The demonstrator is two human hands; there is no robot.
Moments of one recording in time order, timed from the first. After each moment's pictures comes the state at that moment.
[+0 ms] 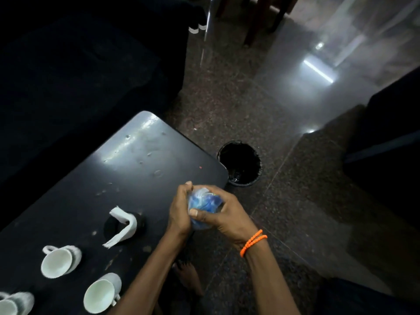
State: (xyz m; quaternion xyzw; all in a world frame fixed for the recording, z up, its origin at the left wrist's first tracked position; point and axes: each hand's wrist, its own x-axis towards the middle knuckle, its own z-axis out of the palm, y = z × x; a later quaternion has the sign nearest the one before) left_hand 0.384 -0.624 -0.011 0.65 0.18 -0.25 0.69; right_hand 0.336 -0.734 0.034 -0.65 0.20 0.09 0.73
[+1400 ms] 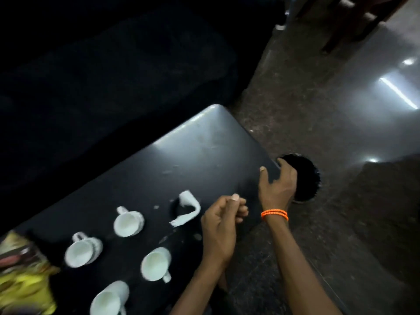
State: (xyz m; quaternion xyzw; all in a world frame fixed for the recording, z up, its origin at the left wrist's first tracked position) left_hand 0.362 -0.567 0.013 0.62 0.22 -0.14 0.74; right_hand 0.425 -0.713 -0.054 -0.87 0.30 -0.20 0.34
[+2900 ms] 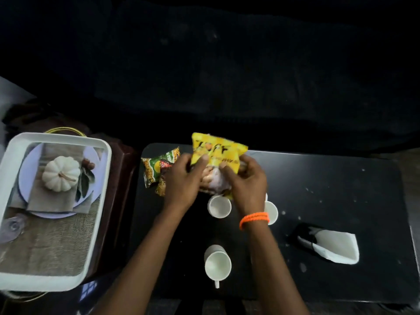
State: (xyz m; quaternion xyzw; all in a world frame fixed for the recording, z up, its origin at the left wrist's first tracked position) left_hand 0.310 -0.119 -0.047 0.68 0.43 0.06 0.59; right_hand 0.388 -0.242 -0.036 -0.80 0.05 0.20 0.57
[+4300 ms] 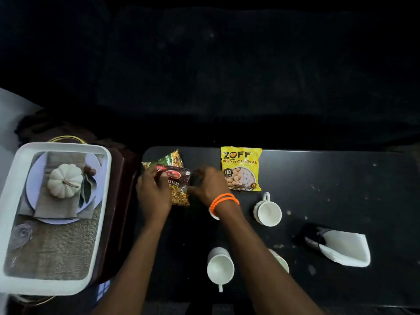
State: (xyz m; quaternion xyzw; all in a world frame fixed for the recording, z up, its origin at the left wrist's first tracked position) left_hand 0.271 -0.091 -0.105 0.72 0.55 0.13 0.39; right_hand 0.381 -0.195 -0.083 -0.85 -0.18 0.39 0.29
